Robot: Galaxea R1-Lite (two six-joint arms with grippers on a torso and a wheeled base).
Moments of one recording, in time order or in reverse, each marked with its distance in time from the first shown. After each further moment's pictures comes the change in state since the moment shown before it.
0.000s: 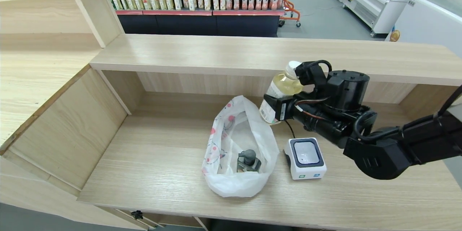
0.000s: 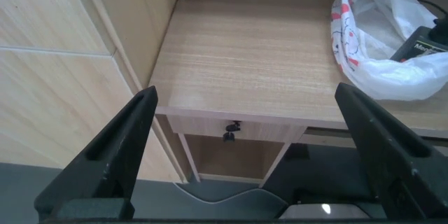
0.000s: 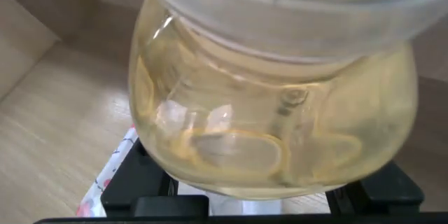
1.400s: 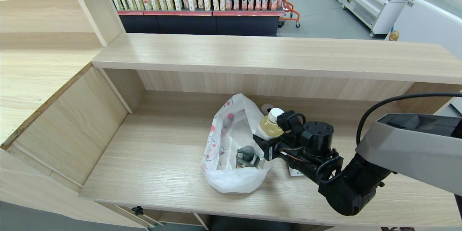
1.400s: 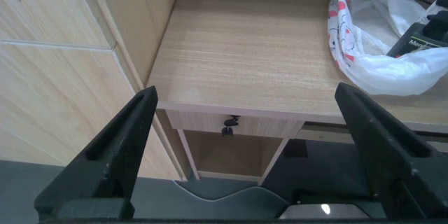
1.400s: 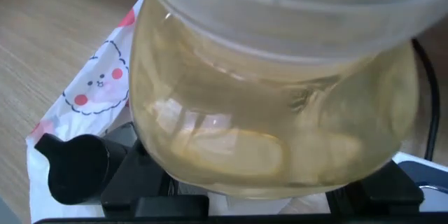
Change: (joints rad) left arm -0.001 0.000 0.000 -0.001 0.000 0.000; right arm 0.004 0.311 0.169 -0.401 0.110 -0.016
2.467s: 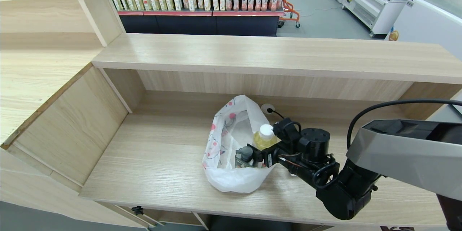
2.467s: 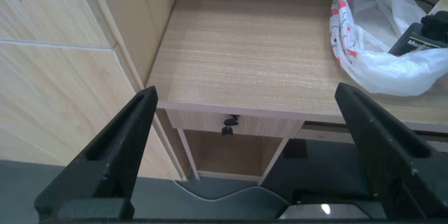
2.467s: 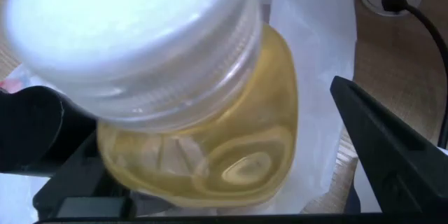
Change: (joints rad) left arm 0.000 0.000 0.000 0.000 0.000 0.000; right arm -0.010 0.065 0.011 -0.050 0.022 -0.081
